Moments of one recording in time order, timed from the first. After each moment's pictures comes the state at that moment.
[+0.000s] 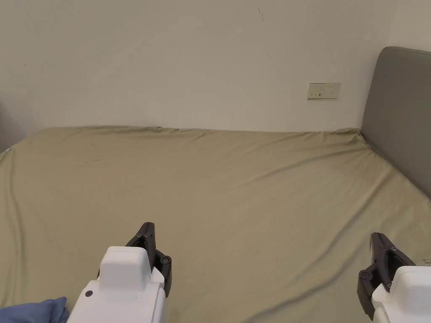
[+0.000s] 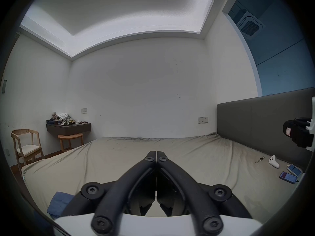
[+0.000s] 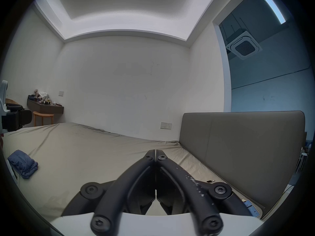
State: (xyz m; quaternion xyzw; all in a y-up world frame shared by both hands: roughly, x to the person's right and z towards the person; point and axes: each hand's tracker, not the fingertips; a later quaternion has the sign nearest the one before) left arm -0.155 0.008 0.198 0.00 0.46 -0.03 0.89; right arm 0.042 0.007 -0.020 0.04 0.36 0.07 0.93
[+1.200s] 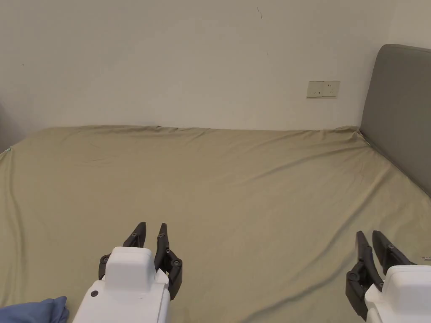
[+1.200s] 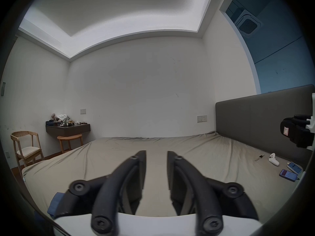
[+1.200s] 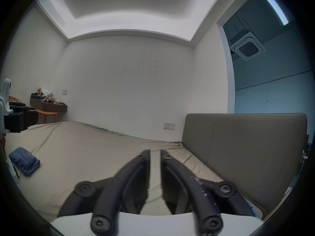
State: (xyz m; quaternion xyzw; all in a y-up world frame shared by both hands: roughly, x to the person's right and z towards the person) left arm -0.151 0.007 0.193 -0.01 0.46 -0.04 0.89; right arm 0.041 0.007 -0.016 0.05 0.37 0.08 0.92
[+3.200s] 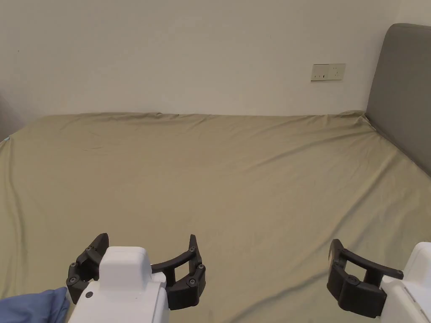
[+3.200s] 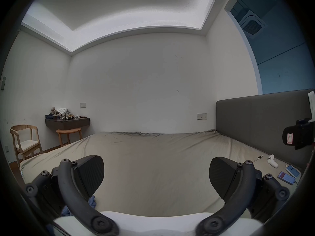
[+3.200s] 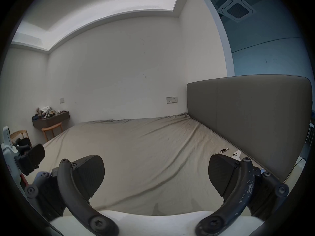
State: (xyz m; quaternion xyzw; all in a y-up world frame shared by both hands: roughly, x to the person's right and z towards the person) left arm -0.159 -0.002 0.187 -0.02 0.46 -0.01 0.89; right arm 0.038 0.023 -0.033 -0.12 0.38 0.02 0.92
